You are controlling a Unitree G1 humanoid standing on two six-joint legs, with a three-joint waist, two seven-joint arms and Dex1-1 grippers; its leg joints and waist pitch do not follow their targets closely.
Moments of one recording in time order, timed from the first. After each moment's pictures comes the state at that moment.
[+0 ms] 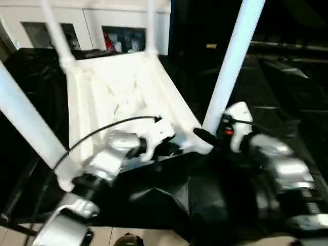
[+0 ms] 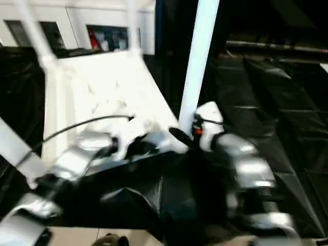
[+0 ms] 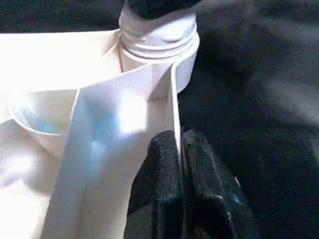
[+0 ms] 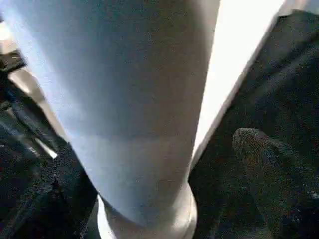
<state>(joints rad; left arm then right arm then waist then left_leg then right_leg) -0.58 0.26 -0.30 0.46 0.04 0.21 -1.08 -0.43 -0.40 0.05 0.31 0.22 0.28 0.84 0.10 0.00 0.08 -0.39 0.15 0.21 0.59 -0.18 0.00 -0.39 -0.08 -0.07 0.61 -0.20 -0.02</state>
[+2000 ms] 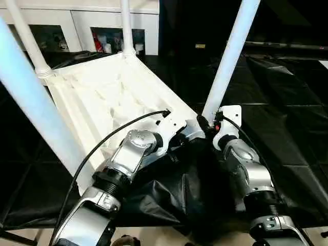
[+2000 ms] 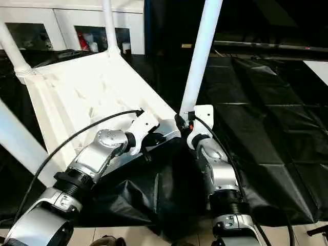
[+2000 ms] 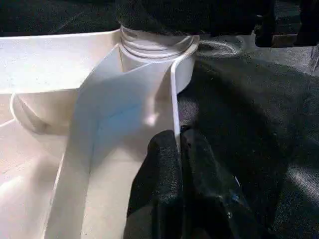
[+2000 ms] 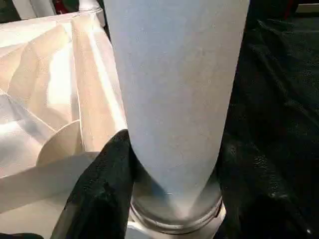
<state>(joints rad) -0.67 0.06 -0.28 0.58 0.11 0.33 -0.71 -0.47 -0.05 -0.07 0.47 0.12 0.17 0.23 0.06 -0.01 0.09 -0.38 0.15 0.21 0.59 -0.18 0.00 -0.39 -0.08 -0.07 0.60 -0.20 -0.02</state>
